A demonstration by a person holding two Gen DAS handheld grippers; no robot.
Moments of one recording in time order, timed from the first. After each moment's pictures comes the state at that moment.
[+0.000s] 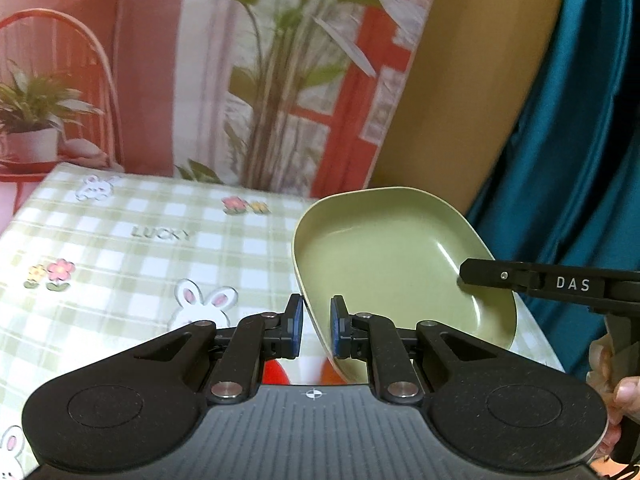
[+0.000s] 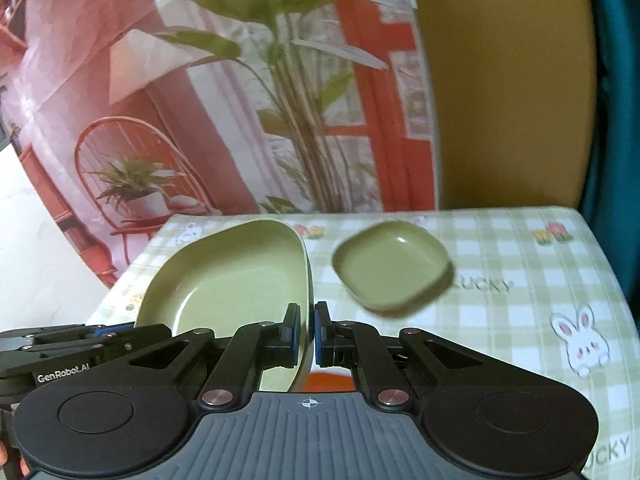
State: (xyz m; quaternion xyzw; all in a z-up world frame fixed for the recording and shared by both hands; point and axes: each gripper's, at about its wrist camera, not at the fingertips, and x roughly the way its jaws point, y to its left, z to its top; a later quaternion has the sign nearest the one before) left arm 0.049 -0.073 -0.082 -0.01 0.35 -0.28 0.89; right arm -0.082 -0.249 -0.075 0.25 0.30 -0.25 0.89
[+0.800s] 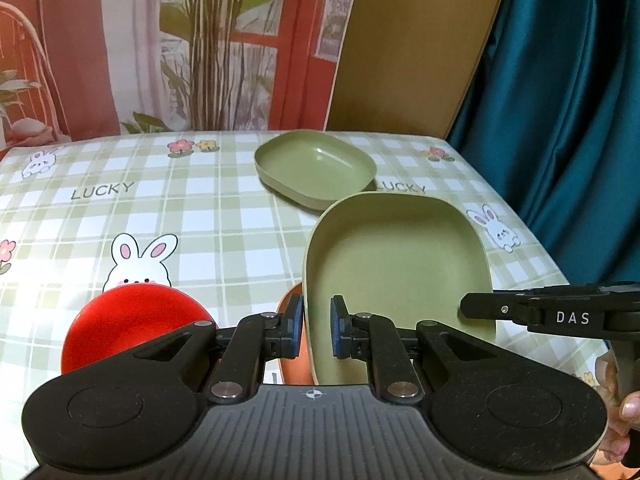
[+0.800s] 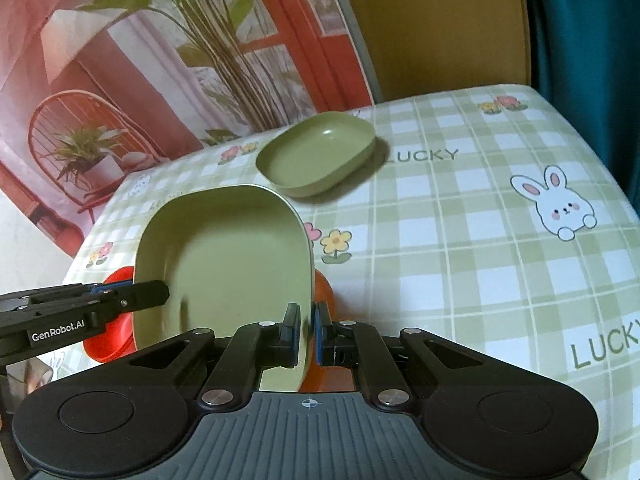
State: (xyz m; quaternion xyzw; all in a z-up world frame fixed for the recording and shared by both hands) left arm 0.053 -0.118 -0.126 0.07 0.40 -0.32 0.86; right arm -0.139 -0.262 -0.160 0.33 0.35 -0.27 0.84
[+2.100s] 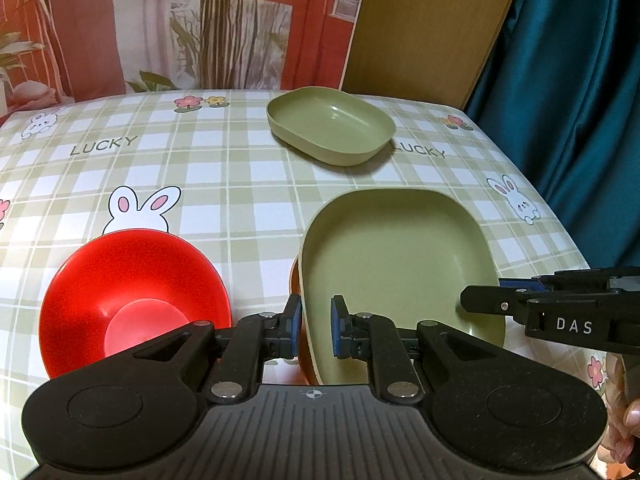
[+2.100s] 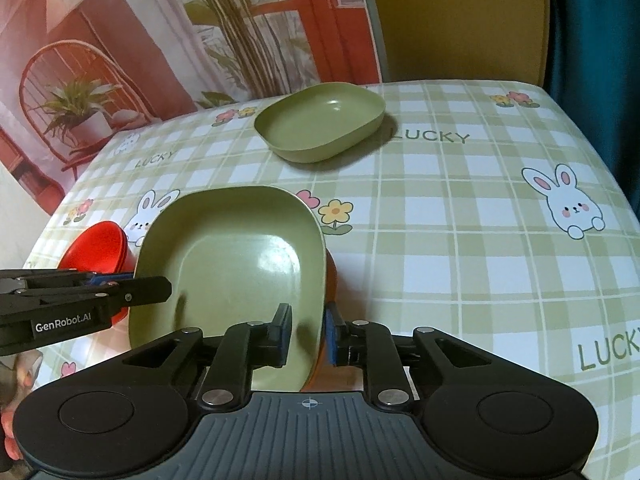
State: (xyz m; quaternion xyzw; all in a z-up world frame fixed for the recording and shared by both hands) left arm 0.058 -0.116 -0.157 0.07 0.44 -0.30 0.85; right arm -0.119 -0.252 -0.180 0.28 0.39 -0.27 0.83
